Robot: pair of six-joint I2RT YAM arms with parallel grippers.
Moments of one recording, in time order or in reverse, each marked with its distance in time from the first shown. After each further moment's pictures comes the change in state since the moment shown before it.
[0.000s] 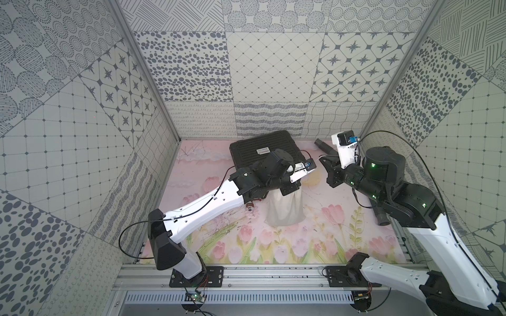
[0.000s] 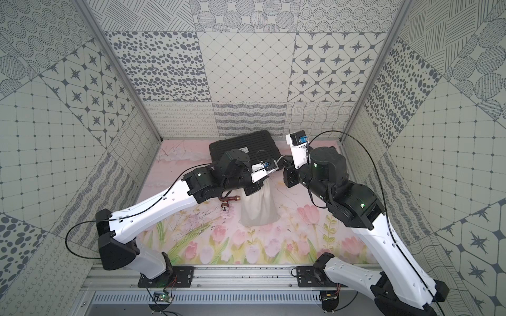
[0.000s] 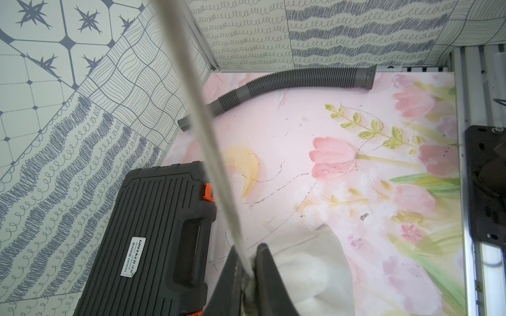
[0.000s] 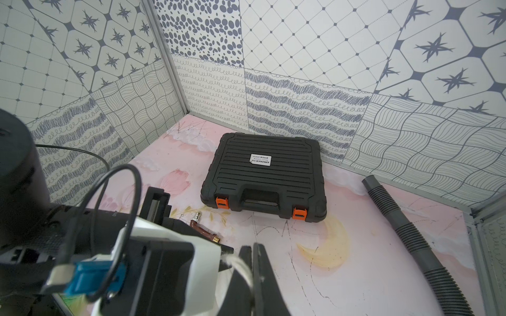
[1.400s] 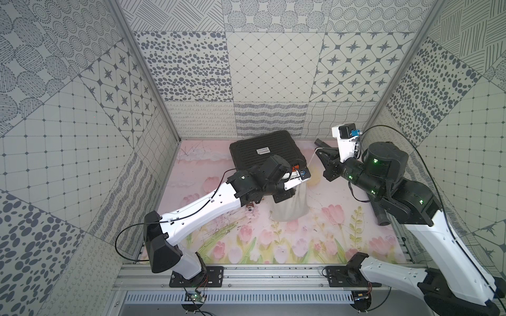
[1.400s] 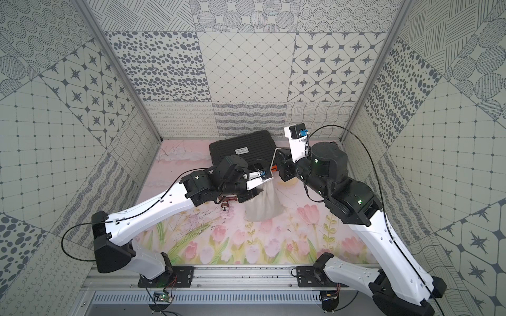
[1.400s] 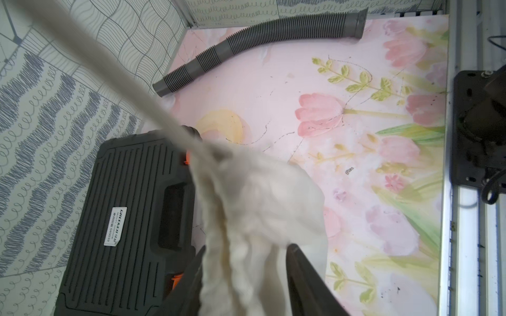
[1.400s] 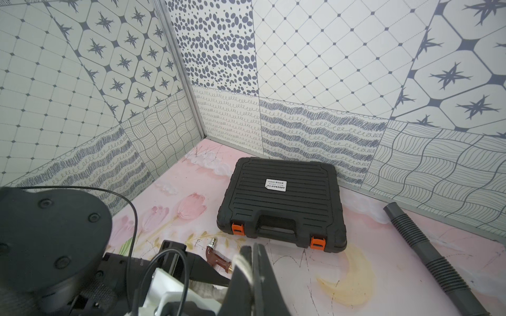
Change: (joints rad) left arm 0.003 -0.044 -0.073 -0.114 0.022 0.011; right arm 0.003 0.033 0.026 0.121 -0.051 0.025
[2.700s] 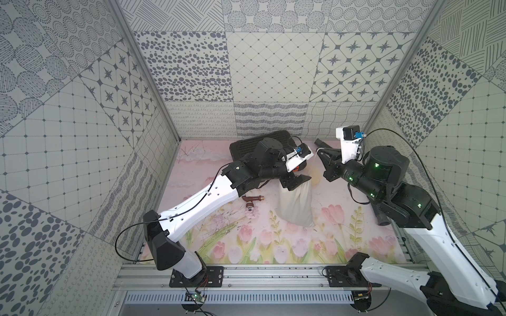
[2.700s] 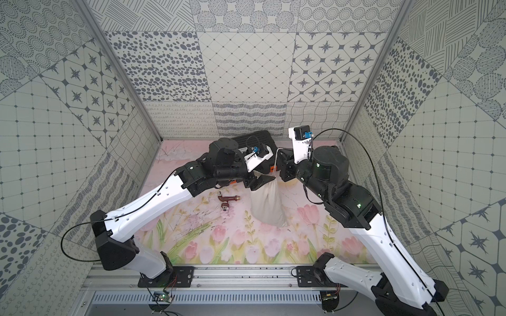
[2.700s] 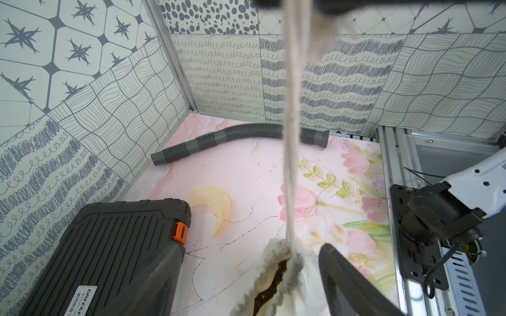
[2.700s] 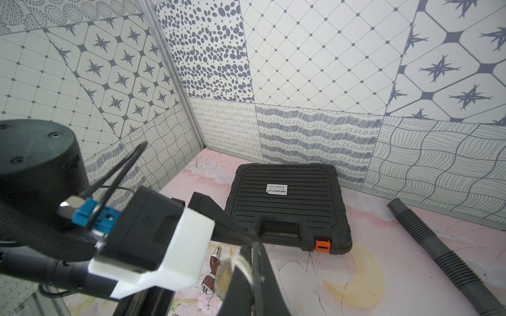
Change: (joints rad) left arm 0.088 0.034 0.108 0.233 0.293 -0.149; right arm 0.005 -0.040 -0.072 0.054 0.026 0.060
